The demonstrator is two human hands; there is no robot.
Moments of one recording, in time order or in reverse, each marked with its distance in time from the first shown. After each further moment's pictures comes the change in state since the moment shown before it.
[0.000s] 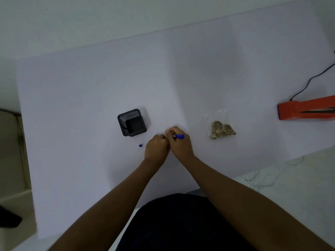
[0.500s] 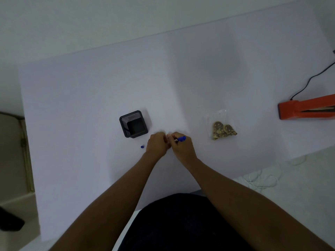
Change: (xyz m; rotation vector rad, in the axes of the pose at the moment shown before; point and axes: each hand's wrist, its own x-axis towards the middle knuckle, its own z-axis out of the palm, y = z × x) left_hand 0.025 -0.004 -0.014 -0.340 -0.193 -0.364; right_hand -0.003 0.014 0.004 -0.075 -0.030 -0.017
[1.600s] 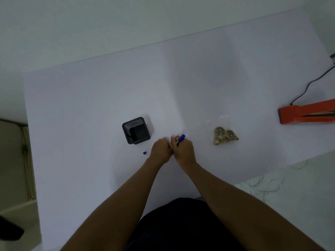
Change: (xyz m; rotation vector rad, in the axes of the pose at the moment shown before) left_hand -0.004 0.012 -0.004 0.030 -0.065 0.014; right_hand 0.006 -0.012 0.005 -0.112 0.098 0.068
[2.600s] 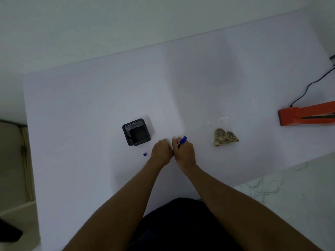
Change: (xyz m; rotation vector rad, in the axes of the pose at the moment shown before) left_hand 0.003 -0.001 0.004 -0.008 0.003 -0.010; right_hand -0.002 -0.001 0.000 0.034 0.029 0.013
